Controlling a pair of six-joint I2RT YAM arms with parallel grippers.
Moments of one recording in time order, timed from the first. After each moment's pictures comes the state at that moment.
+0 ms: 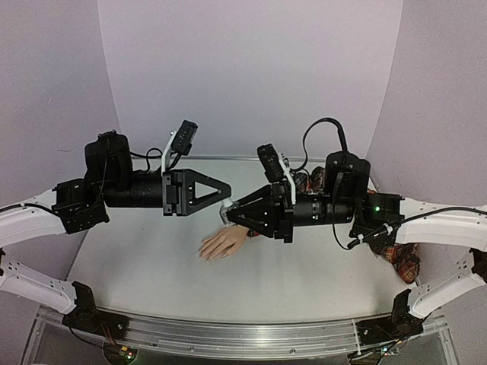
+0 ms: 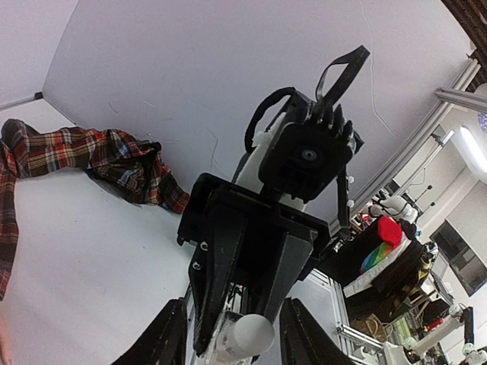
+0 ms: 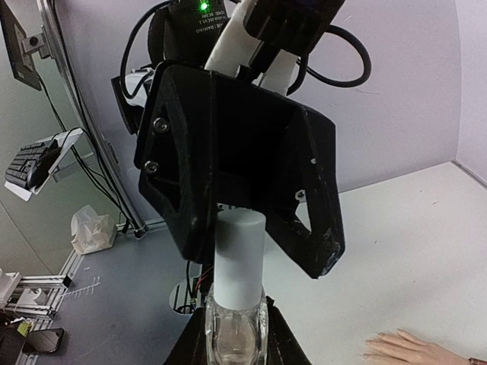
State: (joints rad) left arm -1.05 1.09 1.01 0.07 0.47 -0.60; right arm 1.11 1.31 1.03 0.21 -0.46 0.20
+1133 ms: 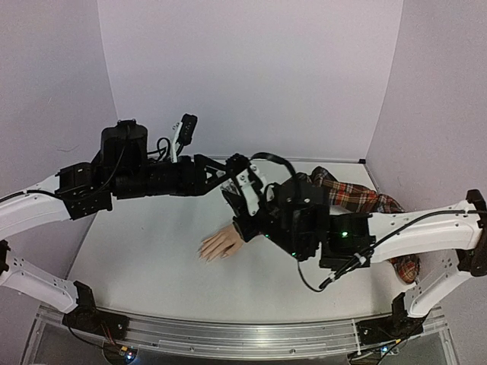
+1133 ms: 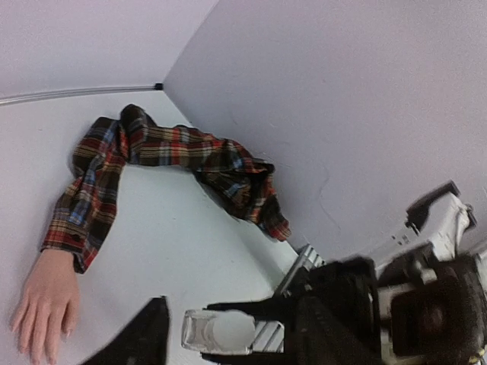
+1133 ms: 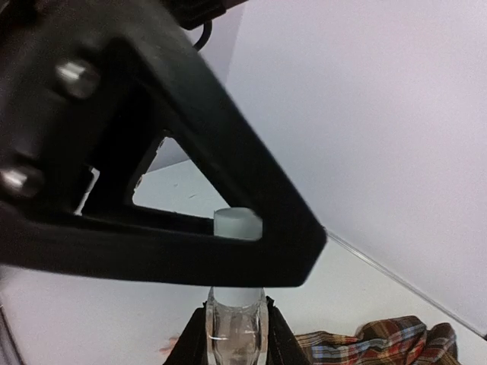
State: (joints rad) left arm -1.04 1.19 1.16 -0.19 0.09 -0.65; right arm 1.35 1.51 1.15 0.23 0.64 -0.14
